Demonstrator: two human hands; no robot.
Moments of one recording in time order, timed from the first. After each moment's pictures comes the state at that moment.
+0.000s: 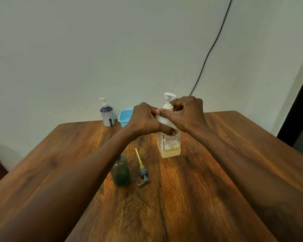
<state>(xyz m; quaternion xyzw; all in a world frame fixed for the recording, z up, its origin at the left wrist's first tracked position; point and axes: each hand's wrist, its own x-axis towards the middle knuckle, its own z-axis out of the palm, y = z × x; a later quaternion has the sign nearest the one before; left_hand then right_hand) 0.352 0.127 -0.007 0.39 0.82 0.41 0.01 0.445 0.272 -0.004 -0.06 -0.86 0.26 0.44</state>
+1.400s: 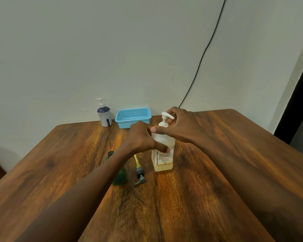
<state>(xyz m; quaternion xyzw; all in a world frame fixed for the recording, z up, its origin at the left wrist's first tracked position) 0.360 0.125 -0.060 0.38 0.85 0.37 0.03 0.464 0.278 -0.021 -0.10 -0.92 0.29 0.22</state>
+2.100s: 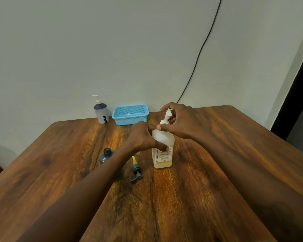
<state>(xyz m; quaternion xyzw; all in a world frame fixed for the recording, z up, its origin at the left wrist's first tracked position) 0.358 0.142 -0.075 0.37 0.86 0.36 0.04 0.462 0.293 -0.026 -0.07 -0.92 0.29 0.25</state>
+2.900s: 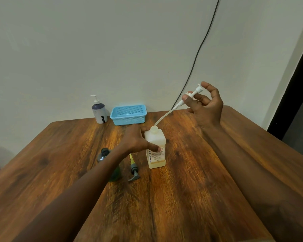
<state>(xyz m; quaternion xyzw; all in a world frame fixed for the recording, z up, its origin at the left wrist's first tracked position) 0.341 0.130 -0.089 0.34 0.87 0.35 0.07 0.477 0.330 -0.025 -0.10 -0.60 0.63 0.48</state>
